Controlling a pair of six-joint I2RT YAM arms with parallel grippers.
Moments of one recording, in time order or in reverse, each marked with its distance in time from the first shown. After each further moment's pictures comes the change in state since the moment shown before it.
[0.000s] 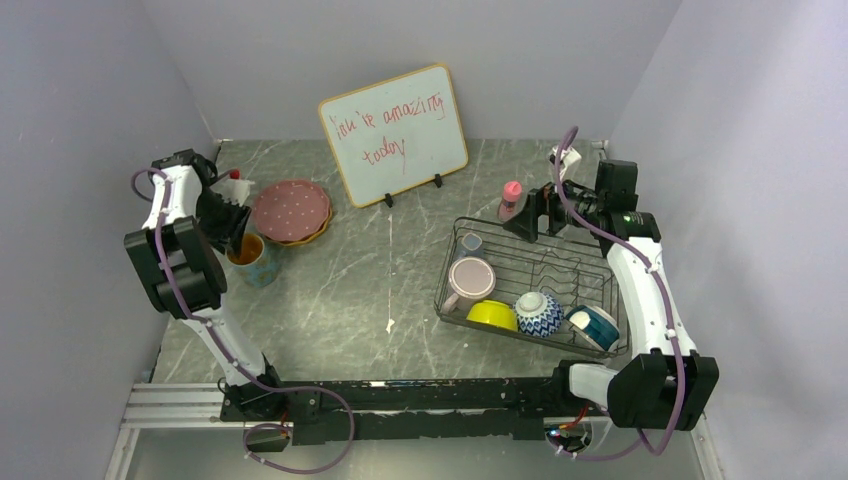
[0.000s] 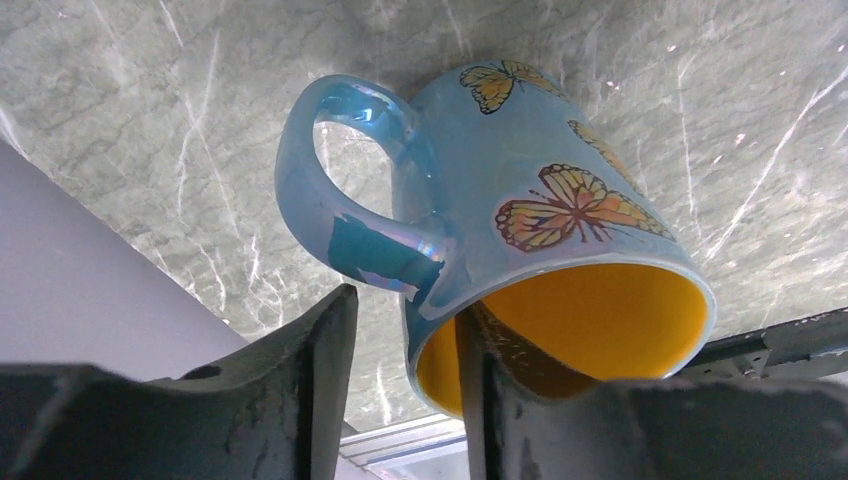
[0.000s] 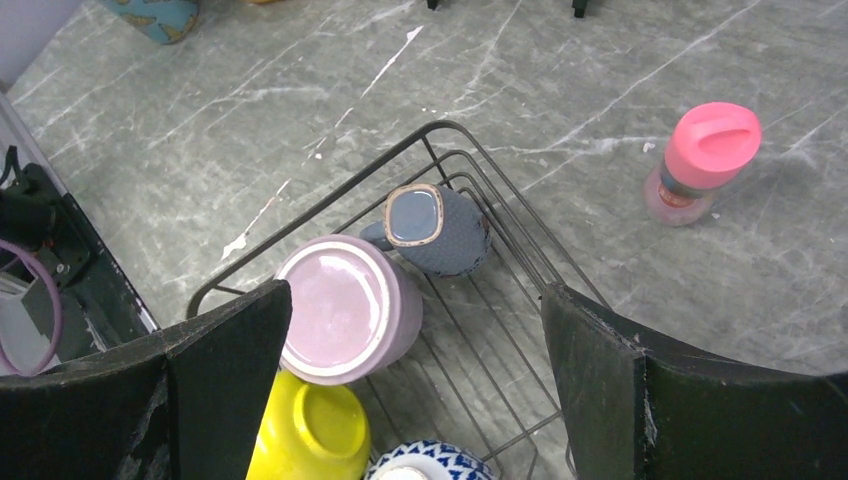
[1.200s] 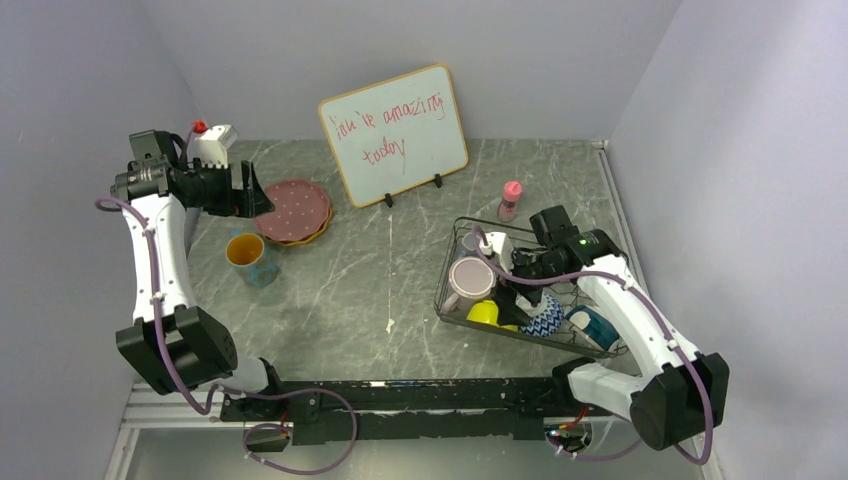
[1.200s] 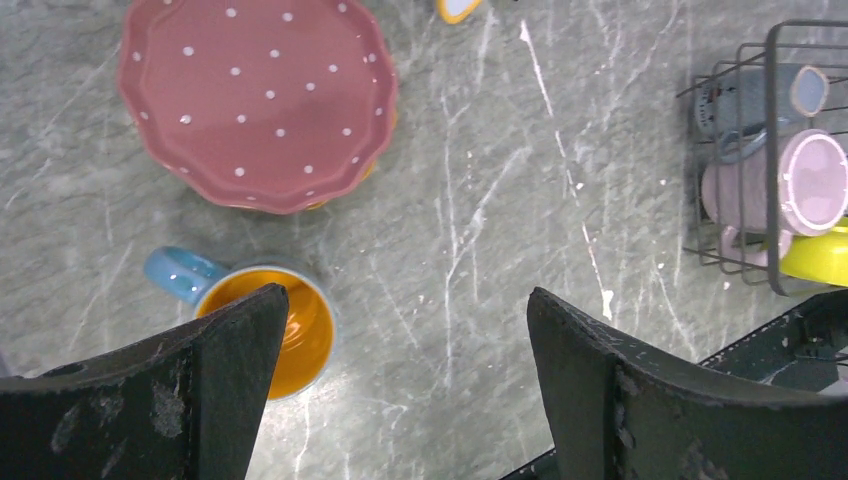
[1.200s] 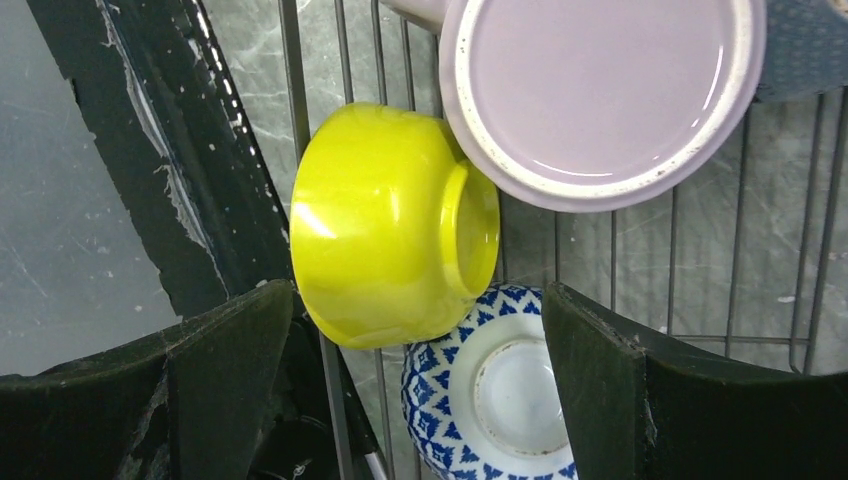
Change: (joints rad) left arm 0.000 -0.475 -0.065 0.153 0.518 -0.333; right arm 0.373 -0.077 -0.154 -0.510 0.234 -0.544
